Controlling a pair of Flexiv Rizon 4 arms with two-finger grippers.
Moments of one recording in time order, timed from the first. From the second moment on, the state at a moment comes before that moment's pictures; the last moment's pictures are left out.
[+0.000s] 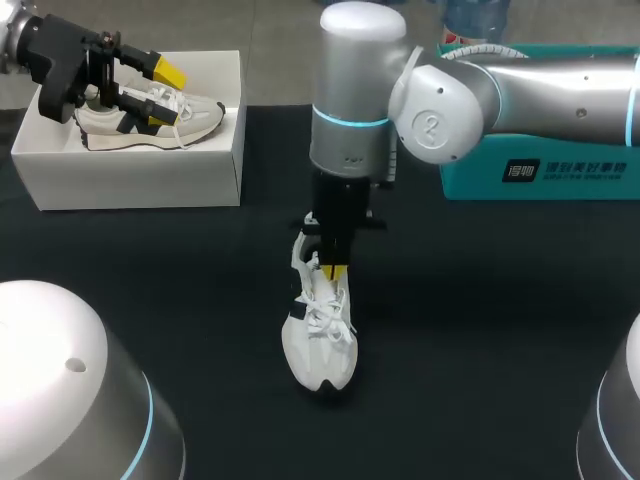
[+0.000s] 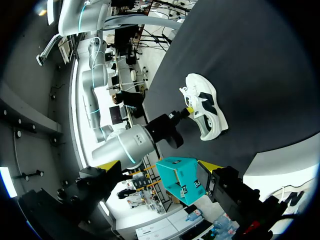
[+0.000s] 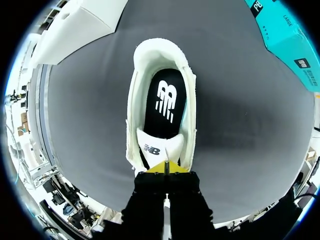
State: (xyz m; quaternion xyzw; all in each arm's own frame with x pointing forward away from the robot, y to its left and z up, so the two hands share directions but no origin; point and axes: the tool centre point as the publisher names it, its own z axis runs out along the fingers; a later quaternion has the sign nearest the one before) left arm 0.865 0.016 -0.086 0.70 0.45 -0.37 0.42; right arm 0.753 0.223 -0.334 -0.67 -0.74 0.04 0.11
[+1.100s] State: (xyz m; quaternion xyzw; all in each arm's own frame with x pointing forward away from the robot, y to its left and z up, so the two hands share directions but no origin) left arm 0.865 0.016 -0.086 0.70 0.45 -0.37 0.42; right arm 0.786 0.224 -0.299 -0.44 -0.89 -0.04 0.05
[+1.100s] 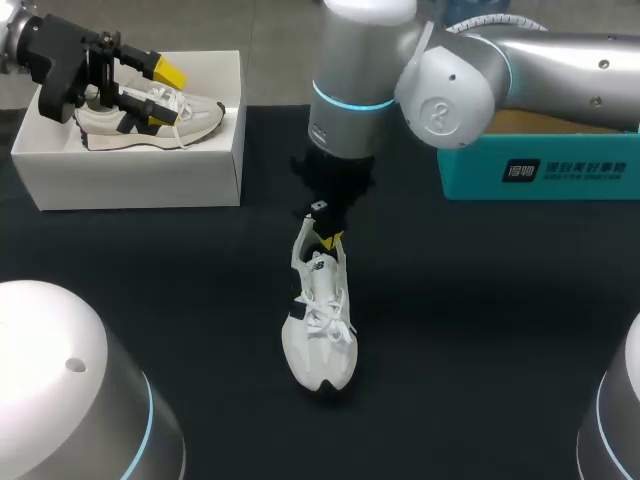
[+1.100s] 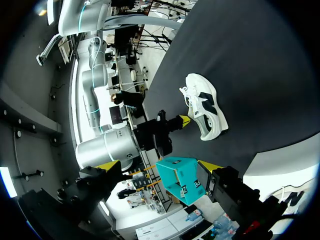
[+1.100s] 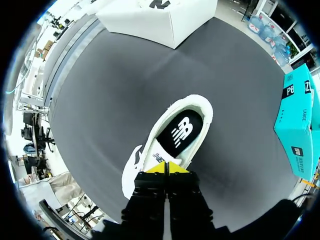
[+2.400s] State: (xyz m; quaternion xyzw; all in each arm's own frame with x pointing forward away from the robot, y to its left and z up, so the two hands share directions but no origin) left arm 0.865 0.016 -0.086 0.70 0.45 -0.37 0.42; right arm 0.830 0.231 -0.299 -0.20 -0.98 -0.06 -0.03
